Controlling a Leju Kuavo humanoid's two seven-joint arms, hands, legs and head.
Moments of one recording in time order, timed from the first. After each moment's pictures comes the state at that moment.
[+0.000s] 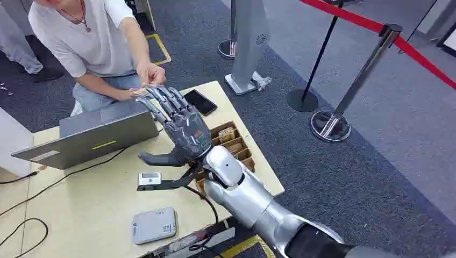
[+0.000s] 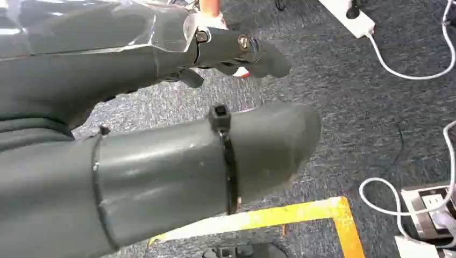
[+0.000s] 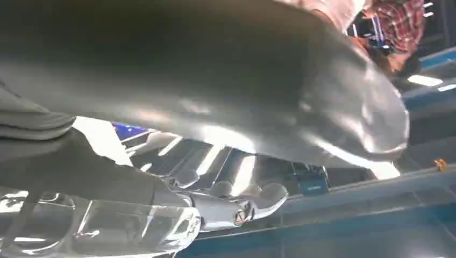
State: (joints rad) left arm -0.11 -0.11 -0.31 -0.20 -0.09 0.65 0.05; right arm -0.45 0.04 0.41 -1.25 1.22 -0.52 -0.22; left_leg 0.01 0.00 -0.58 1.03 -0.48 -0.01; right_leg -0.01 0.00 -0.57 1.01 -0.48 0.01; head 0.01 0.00
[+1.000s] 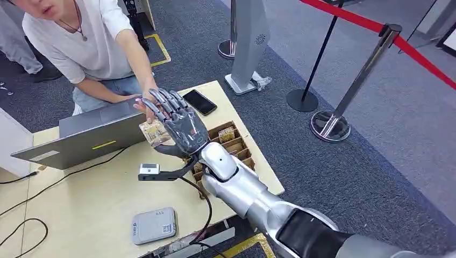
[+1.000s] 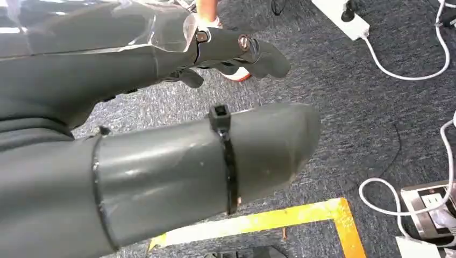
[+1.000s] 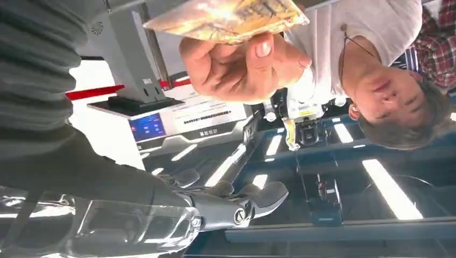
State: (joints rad) left arm -0.11 -0.11 -0.31 -0.20 -0.13 0.65 0.05; right arm -0.54 0.04 0.42 -1.01 1.24 -0.58 -0.17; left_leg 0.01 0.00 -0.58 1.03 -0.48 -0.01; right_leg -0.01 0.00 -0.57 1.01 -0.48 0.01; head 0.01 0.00
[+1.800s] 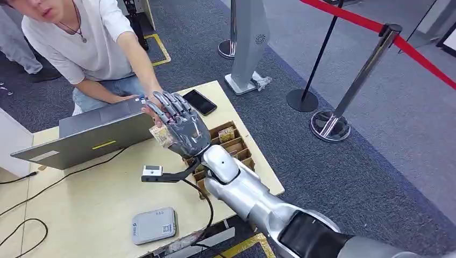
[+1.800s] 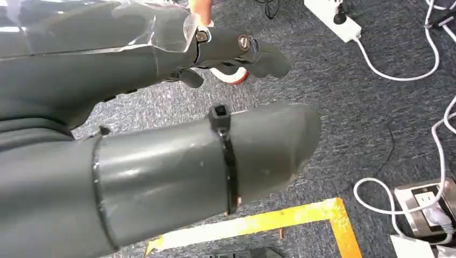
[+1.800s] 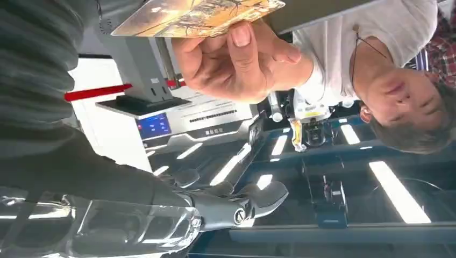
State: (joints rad) left arm -0.12 -0.11 -0.31 -0.20 -0.15 0.64 0.06; right arm -0.51 0.03 0.42 -1.02 1.26 -0.59 -0.15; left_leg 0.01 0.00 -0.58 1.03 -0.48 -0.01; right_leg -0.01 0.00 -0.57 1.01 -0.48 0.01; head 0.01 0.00
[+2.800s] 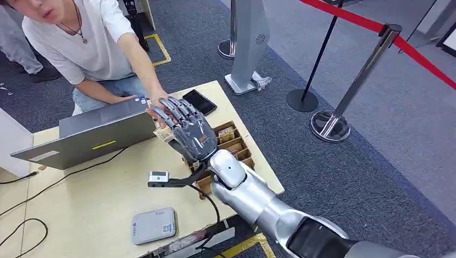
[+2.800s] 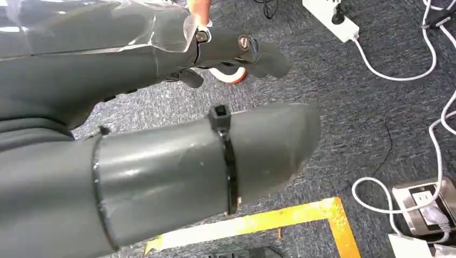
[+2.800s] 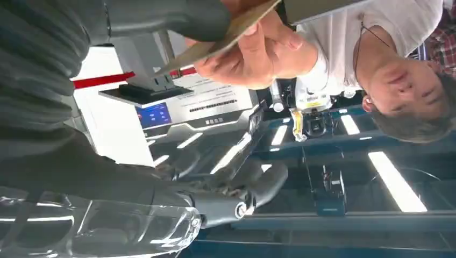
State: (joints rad) left arm -0.12 -0.10 -0.31 -0.20 -0.14 0.64 0.04; right arm -0.45 0.00 0.42 -1.12 1.29 -0.59 -0.13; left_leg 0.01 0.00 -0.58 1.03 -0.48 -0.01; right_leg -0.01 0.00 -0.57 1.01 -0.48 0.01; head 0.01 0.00
